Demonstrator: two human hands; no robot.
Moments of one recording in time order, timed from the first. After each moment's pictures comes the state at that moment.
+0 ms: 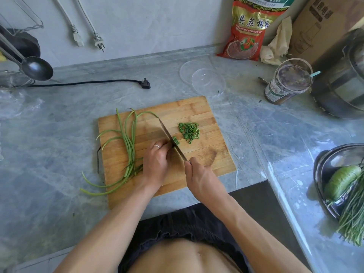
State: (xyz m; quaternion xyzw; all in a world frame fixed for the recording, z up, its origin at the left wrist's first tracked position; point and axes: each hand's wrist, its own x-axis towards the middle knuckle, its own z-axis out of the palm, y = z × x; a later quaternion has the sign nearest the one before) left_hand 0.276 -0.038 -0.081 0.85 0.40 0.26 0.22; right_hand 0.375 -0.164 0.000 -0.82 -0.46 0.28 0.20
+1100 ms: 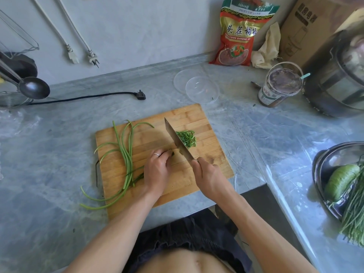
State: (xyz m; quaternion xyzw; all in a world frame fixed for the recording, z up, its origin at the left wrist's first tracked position) left_hand 0.283 -0.037 -0.082 0.84 0.41 0.25 0.24; right_hand 0.408 -0.160 0.002 -0.82 -0.43 0.30 0.24
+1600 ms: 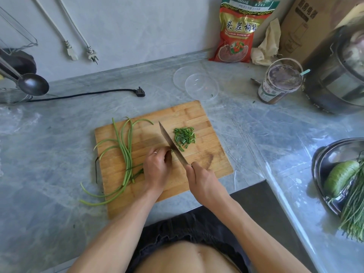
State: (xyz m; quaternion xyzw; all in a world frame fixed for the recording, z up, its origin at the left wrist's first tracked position) left_hand 0.288 -0.043 -0.077 0.81 0.44 0.30 0.25; right_hand 0.384 -0.170 0.000 -0.81 -0.43 0.31 0.24
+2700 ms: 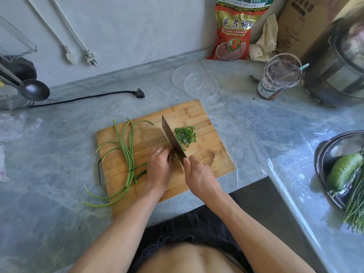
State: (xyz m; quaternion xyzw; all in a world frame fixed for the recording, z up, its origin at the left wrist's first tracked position) left_hand 0.287 -0.040 -0.081 0.83 0.42 0.25 0.26; right_hand 0.377 -0.152 -0.004 -0.83 -0.39 0.31 0.25
